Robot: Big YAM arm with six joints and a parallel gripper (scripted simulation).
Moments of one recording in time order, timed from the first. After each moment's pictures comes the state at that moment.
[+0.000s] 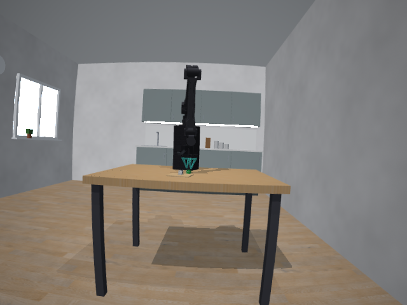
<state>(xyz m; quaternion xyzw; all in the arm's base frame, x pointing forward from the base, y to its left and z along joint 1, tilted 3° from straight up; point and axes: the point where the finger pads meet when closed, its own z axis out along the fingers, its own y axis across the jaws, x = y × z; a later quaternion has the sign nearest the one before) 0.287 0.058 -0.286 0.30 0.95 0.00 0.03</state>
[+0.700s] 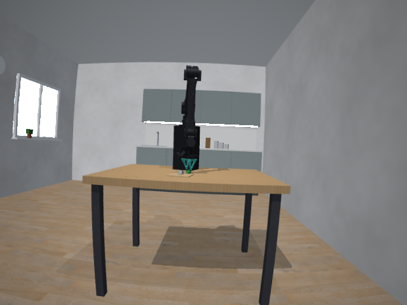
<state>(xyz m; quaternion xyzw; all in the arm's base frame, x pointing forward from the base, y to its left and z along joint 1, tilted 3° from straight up) 0.285 0.058 -0.292 0.30 0.96 0.00 0.02</state>
